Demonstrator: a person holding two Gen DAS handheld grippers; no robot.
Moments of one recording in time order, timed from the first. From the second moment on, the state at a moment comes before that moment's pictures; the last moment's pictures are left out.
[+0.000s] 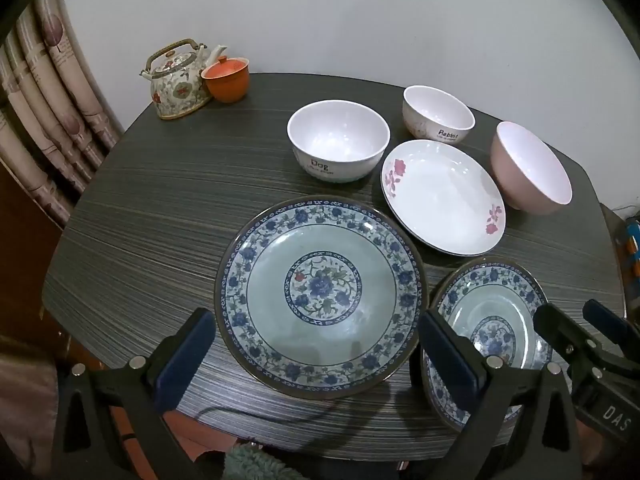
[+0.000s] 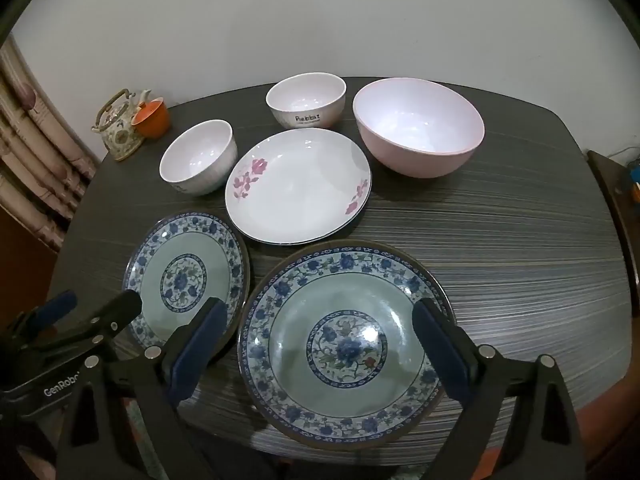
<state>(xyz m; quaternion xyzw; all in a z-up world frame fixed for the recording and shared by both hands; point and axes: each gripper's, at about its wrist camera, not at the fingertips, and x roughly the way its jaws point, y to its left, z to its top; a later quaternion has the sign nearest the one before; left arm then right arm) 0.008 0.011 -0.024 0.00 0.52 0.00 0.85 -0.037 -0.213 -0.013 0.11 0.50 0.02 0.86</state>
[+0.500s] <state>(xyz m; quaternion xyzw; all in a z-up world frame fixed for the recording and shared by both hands) 0.011 0.011 -0.027 0.00 0.53 0.00 0.85 -0.037 -0.213 -0.013 0.11 0.50 0.03 0.86</state>
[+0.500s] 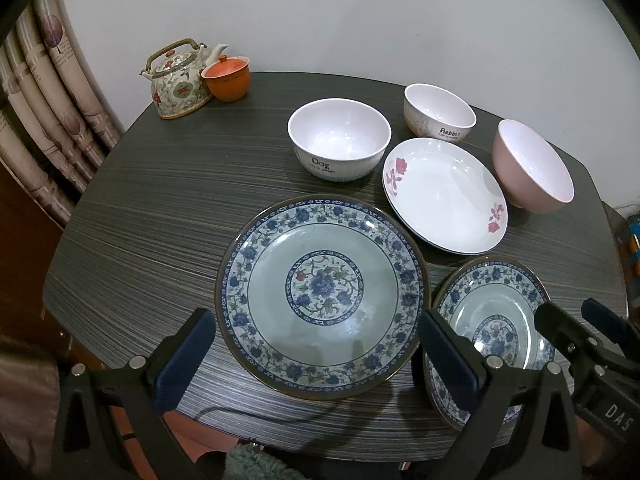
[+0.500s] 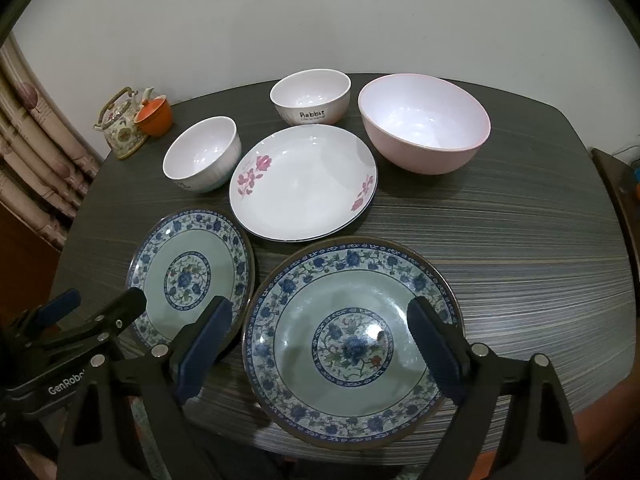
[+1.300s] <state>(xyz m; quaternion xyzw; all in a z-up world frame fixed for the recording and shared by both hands) 0.010 0.017 -0.030 0.00 0.53 0.01 0.85 -0.038 -0.209 -0.016 0.12 0.50 0.03 0.86</state>
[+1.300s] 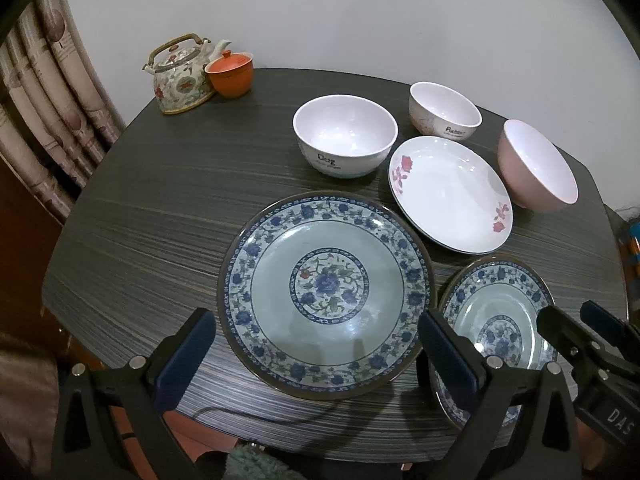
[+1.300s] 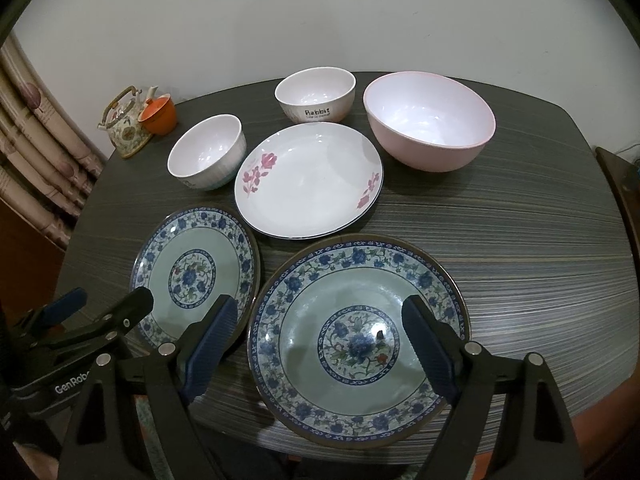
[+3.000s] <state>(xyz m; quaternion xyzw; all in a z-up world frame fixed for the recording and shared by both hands) 0.057 0.162 -0.100 -0.26 0.61 -0.02 0.75 0.070 -0.156 -0.095 0.21 0.61 0.21 0.73</state>
